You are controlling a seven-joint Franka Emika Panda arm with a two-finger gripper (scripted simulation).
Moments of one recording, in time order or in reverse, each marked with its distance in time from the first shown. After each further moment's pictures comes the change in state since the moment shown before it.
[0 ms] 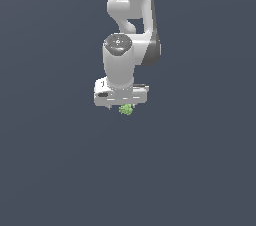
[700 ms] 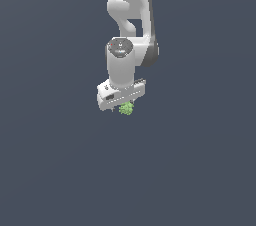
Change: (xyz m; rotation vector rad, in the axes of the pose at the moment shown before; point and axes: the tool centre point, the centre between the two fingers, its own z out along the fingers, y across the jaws) arm -0.022 -0.006 0.023 -0.003 0.007 -0.339
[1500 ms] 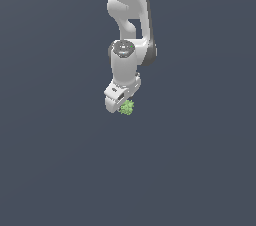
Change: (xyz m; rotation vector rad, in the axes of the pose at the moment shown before) arm -0.026 -0.022 0.027 -0.005 0.013 -0.454
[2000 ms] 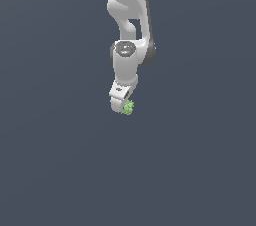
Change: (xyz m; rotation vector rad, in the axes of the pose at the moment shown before) arm -0.006 -0.017 0.011 -0.004 0.008 -0.224
